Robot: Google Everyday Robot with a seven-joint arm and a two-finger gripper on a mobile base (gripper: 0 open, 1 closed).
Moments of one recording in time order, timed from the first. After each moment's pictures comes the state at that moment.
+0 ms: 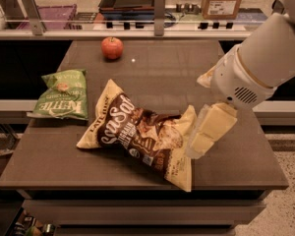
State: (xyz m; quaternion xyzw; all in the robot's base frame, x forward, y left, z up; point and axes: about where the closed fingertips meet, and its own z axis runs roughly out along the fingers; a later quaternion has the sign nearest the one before) arm 0.426 -0.098 0.917 -0.59 0.77 0.11 0.22
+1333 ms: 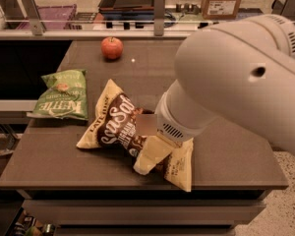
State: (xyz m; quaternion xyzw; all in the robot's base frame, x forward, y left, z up) arm 0.425 -0.031 0.866 -0.50 0.83 0.01 0.23
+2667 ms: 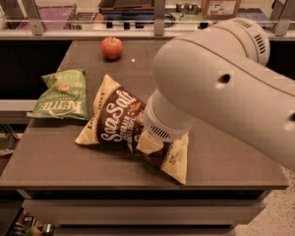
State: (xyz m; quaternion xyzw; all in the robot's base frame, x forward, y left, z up) arm 0.432 -0.011 0.854 -0.53 0.82 0.00 0.22
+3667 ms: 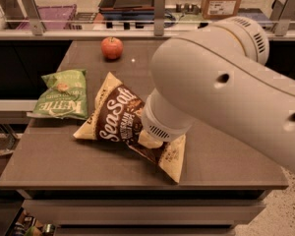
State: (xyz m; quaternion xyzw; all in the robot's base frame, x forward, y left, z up) arm 0.431 -0.010 0.855 -0.53 0.82 0.00 0.22
